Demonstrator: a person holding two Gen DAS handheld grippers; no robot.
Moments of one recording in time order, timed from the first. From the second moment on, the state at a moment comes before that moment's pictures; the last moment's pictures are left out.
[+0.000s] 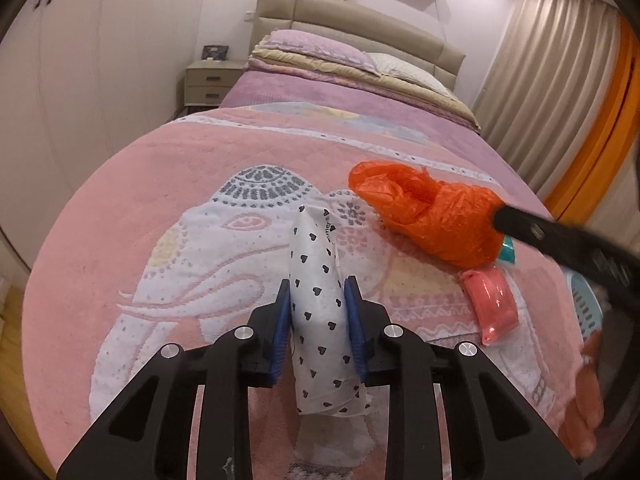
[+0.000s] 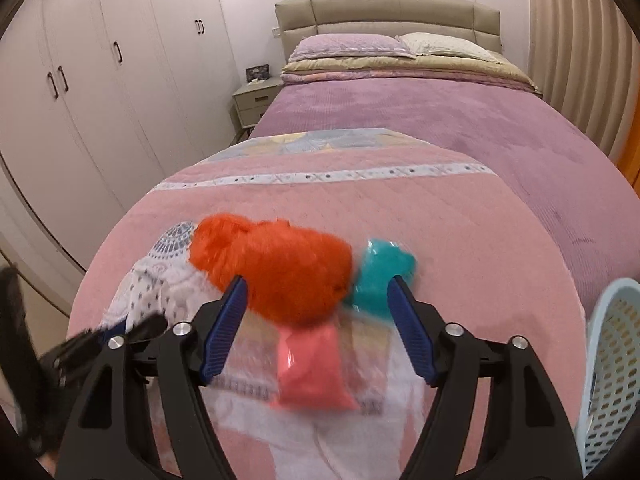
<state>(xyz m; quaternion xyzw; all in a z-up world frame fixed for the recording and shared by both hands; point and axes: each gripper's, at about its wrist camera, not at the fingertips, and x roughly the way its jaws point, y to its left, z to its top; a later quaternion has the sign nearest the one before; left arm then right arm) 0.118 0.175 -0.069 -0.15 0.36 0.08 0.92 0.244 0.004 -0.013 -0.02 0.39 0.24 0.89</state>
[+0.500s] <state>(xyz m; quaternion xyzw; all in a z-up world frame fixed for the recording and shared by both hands) 0.118 0.173 -0.068 -0.14 0.36 0.07 0.92 0.256 0.028 -0.026 -0.01 0.41 0.27 0.87</state>
